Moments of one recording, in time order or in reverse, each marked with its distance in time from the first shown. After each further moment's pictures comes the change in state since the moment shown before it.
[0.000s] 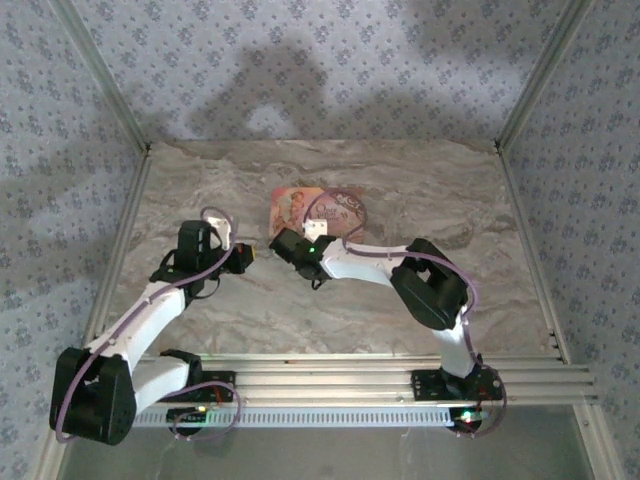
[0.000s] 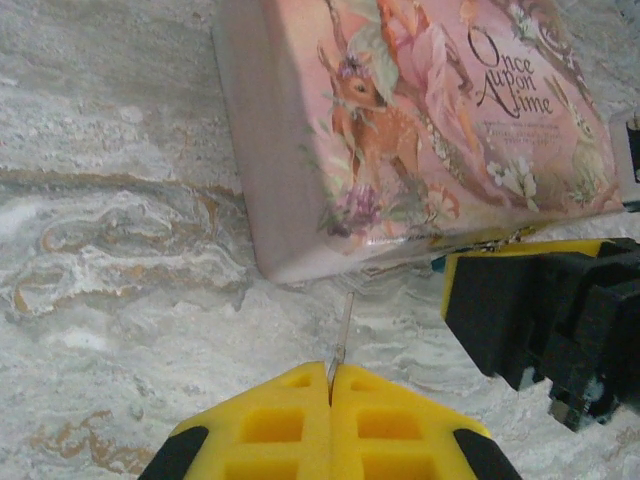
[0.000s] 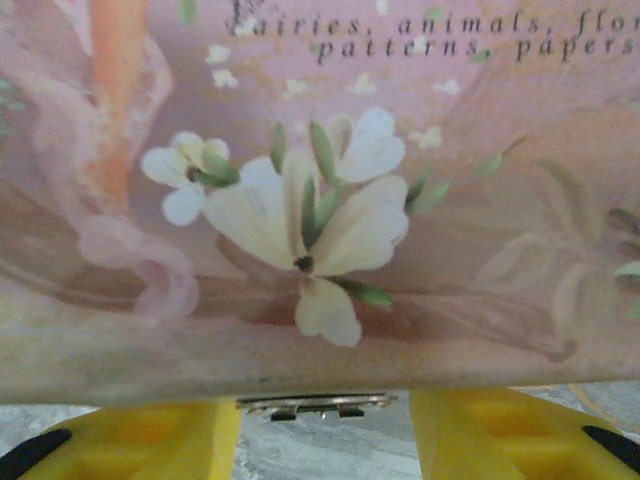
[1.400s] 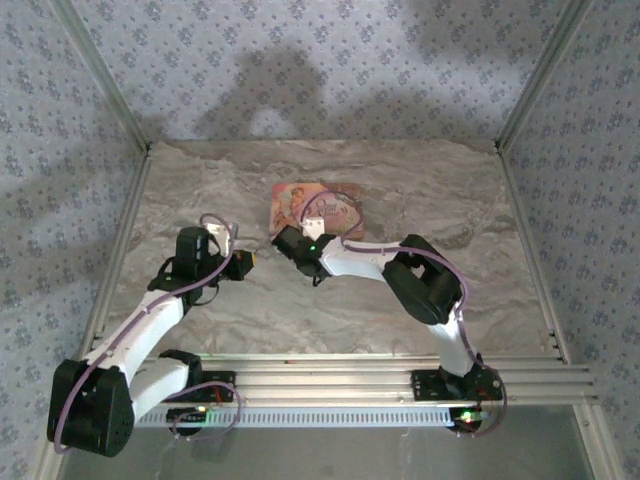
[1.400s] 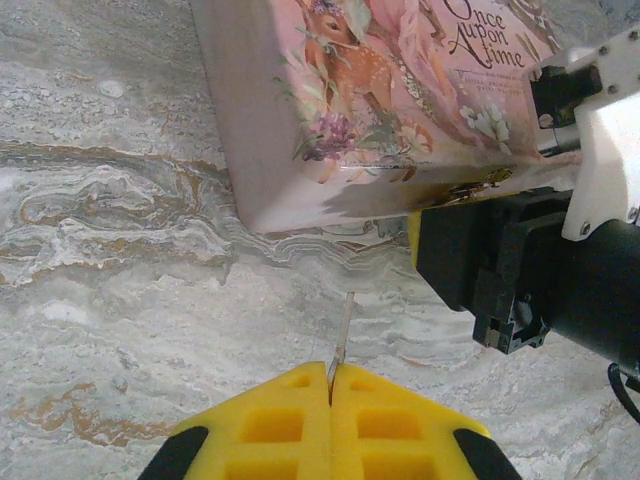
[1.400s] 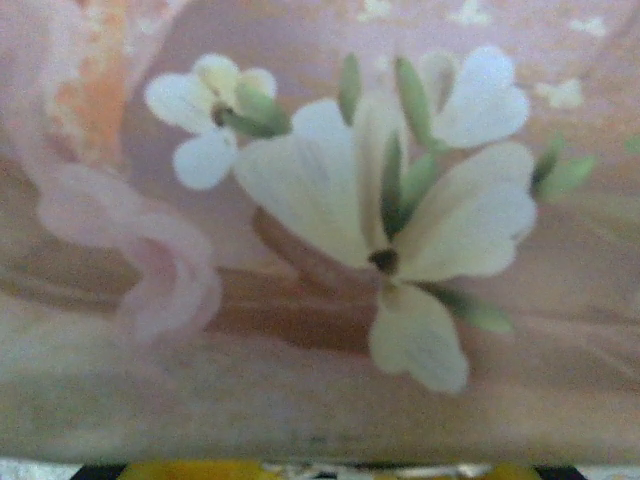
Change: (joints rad) left arm 0.000 -0.063 -0.045 -0.001 0.030 0.001; right arm -0.048 0.039 -0.001 0.089 -0.056 -0.146
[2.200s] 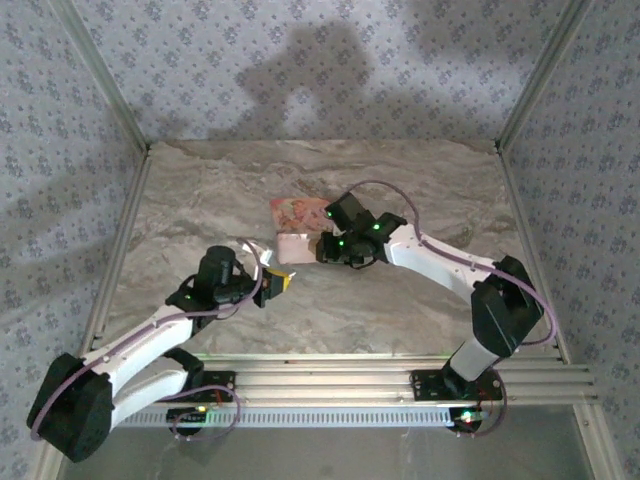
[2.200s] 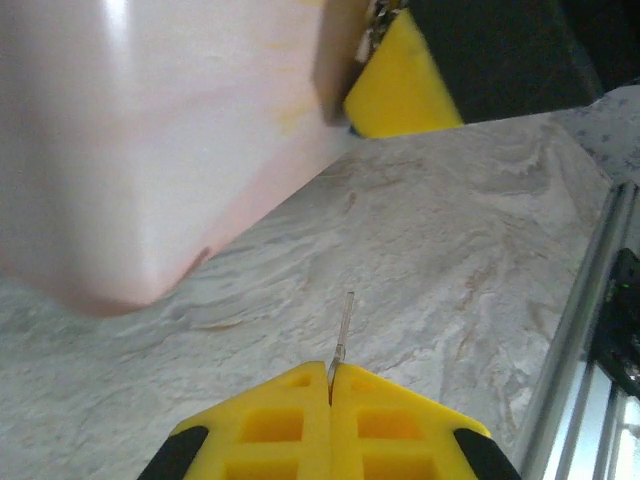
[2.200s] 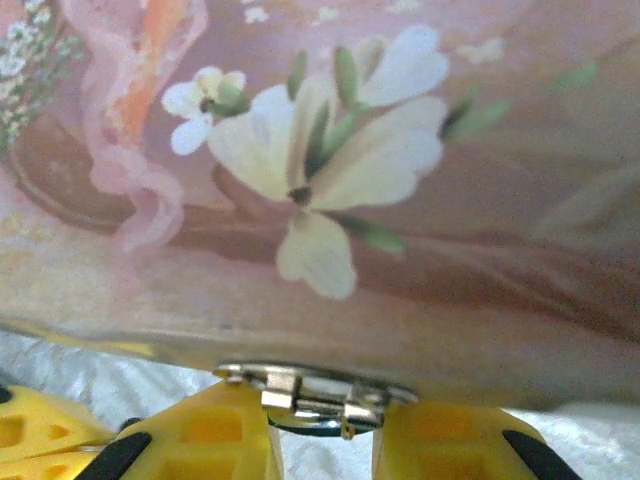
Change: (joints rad) left arm -0.309 -0.041 -0.135 0.258 0.090 0.067; right arm -0.178 -0.456 -0.178 -0.126 -0.692 -0.044
